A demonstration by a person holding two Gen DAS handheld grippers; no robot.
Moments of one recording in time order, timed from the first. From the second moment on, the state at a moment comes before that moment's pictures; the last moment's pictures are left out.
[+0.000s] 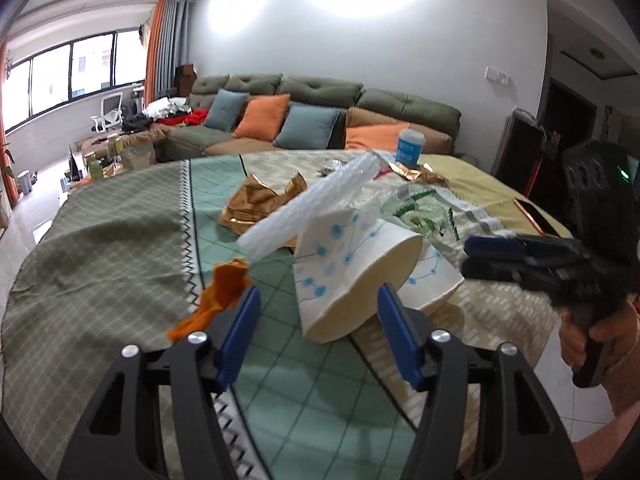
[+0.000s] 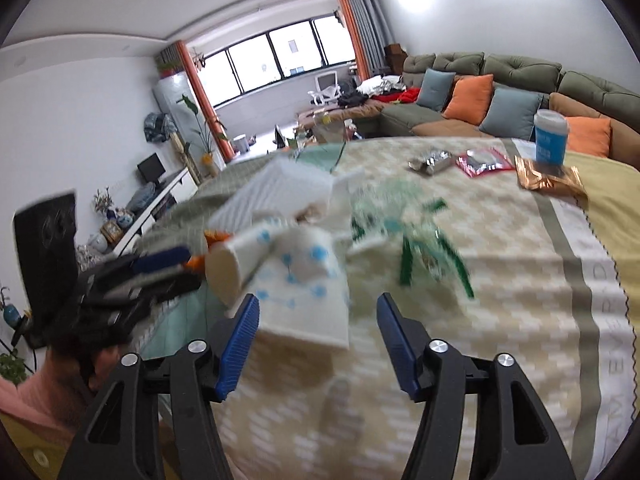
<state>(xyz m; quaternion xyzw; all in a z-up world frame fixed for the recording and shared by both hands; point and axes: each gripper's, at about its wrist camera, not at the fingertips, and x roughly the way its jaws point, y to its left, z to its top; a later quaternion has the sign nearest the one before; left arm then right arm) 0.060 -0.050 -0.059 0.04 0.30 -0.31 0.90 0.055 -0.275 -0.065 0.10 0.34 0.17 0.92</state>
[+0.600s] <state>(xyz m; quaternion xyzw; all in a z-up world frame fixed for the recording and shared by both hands) 0.074 -0.066 -0.066 0.06 0.32 -0.31 0.89 0.053 -0.272 -0.082 0.09 0.34 0.17 0.92</state>
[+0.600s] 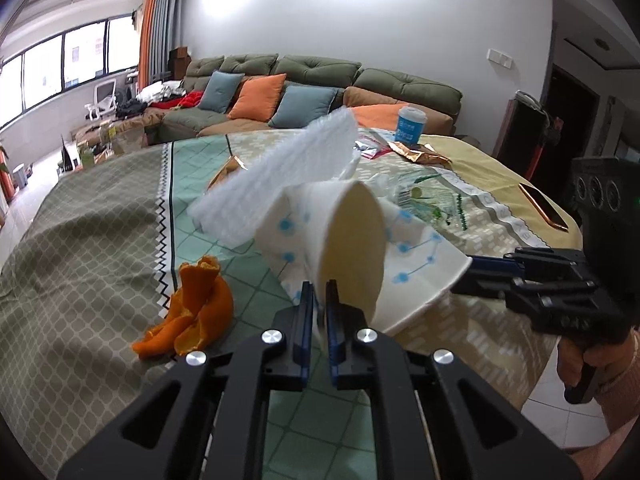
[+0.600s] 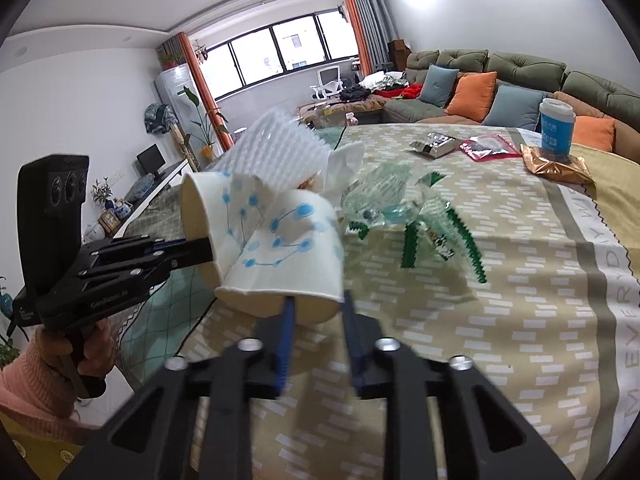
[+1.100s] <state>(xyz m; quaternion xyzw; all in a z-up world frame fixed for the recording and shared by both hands) 0.057 -0.040 -0.052 0.04 0.30 -0.33 0.89 0.057 -0.269 -0.067 0.09 0.31 0.19 0.93</state>
